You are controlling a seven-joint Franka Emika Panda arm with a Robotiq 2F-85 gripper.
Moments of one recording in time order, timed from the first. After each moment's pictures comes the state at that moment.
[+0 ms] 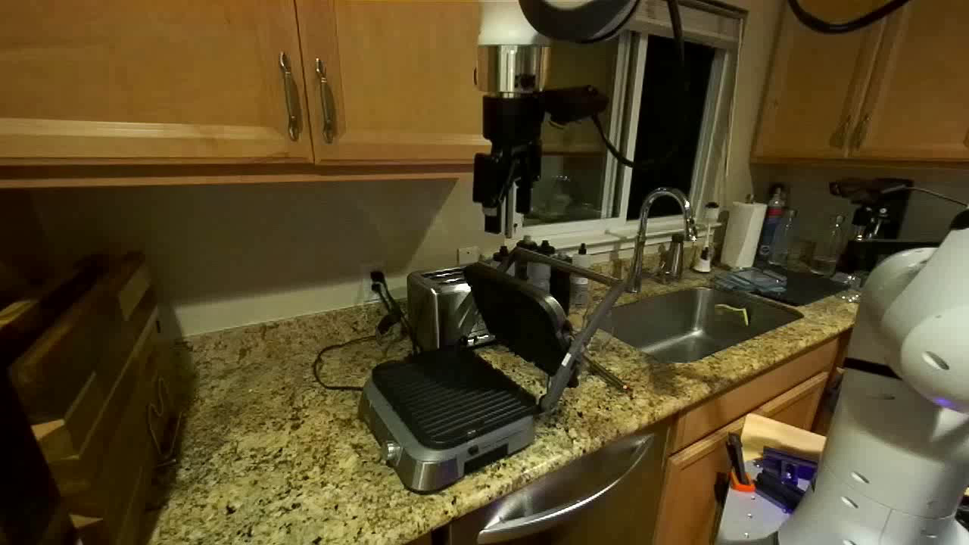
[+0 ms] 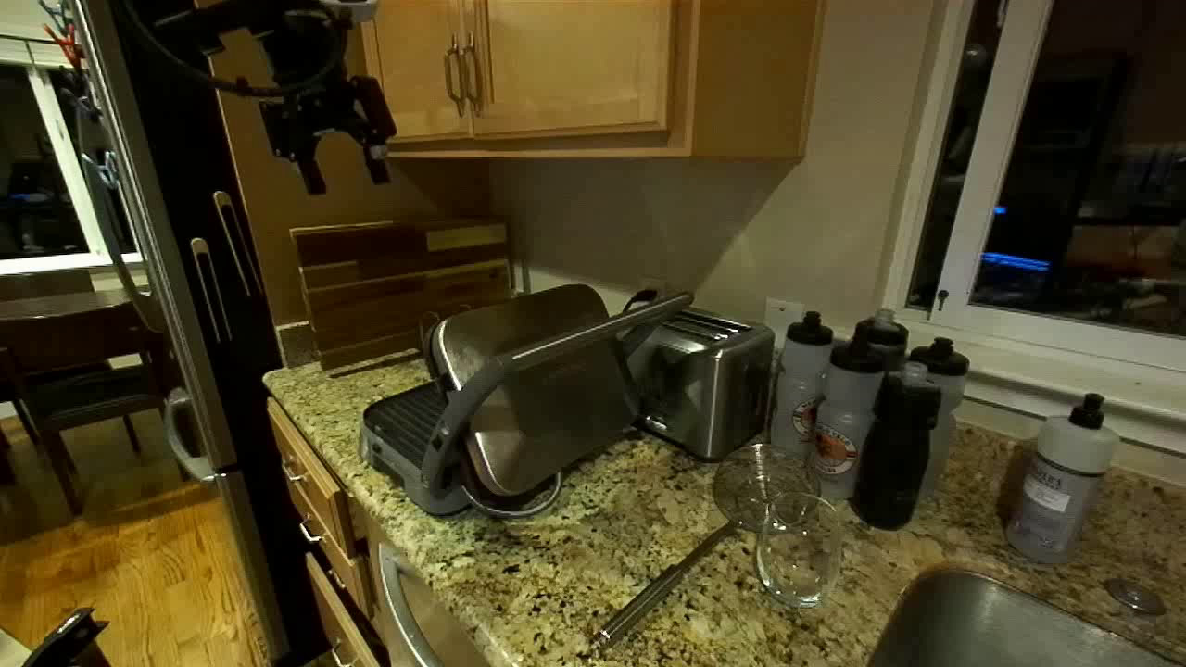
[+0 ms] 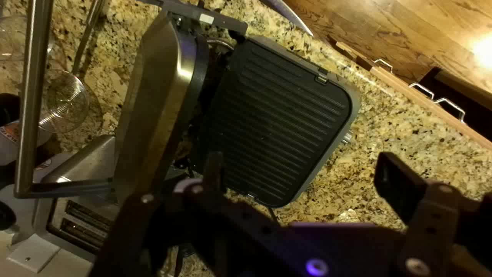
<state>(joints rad) 0.02 -0.38 0.19 -2.18 -0.10 1.90 0.11</state>
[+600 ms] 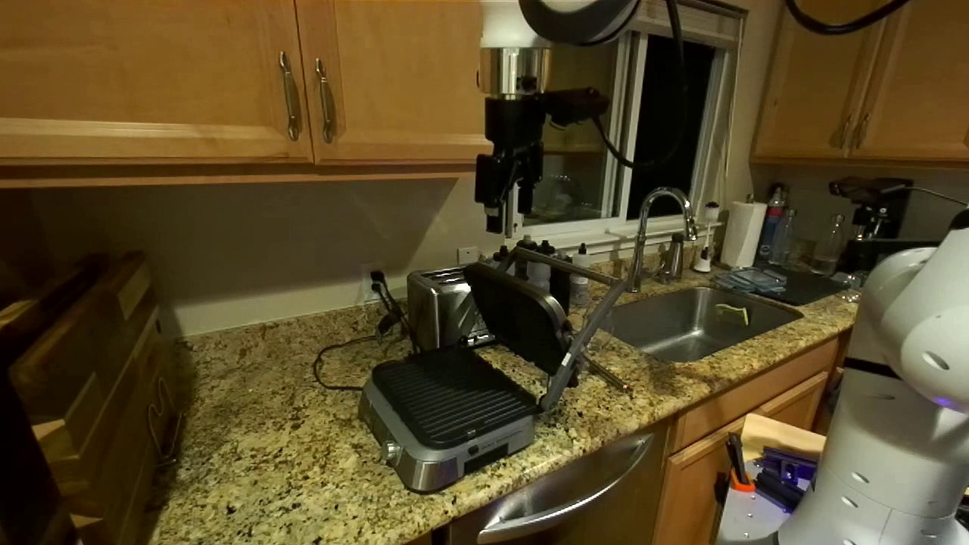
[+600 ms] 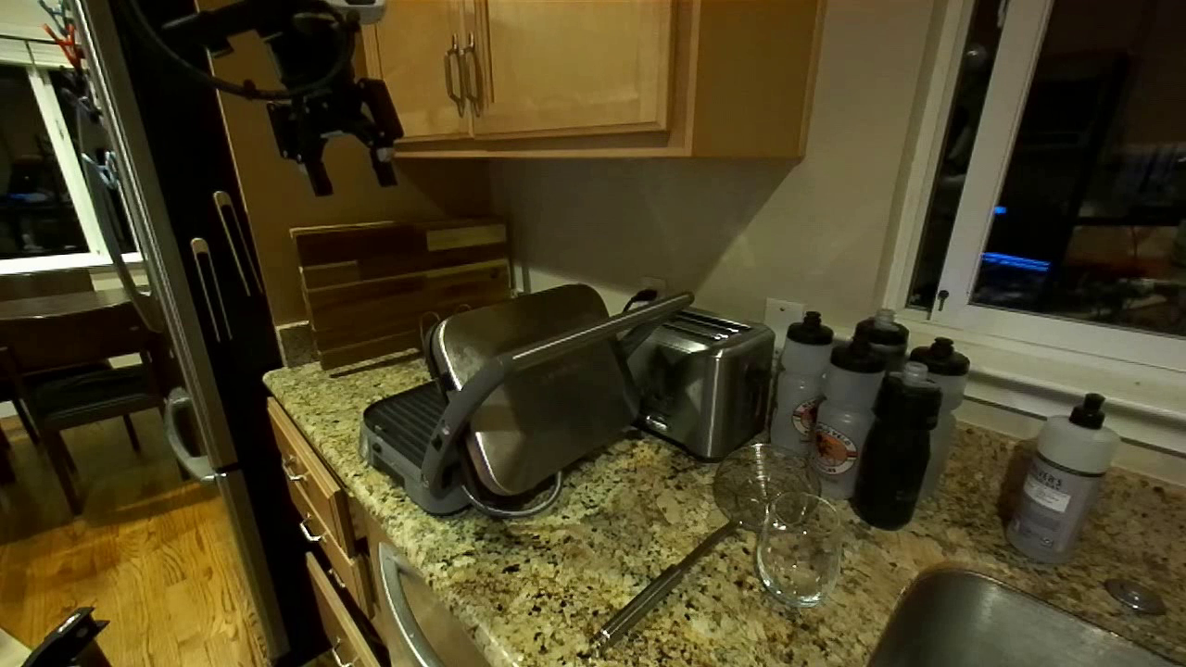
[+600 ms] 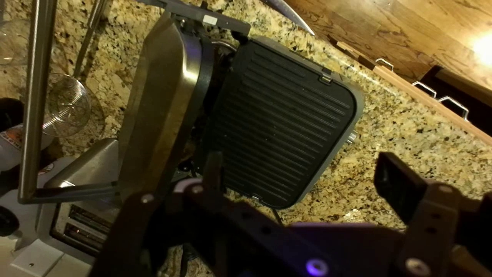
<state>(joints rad) 0.02 -0.37 0.16 -2.18 -0.10 1.91 0.10</state>
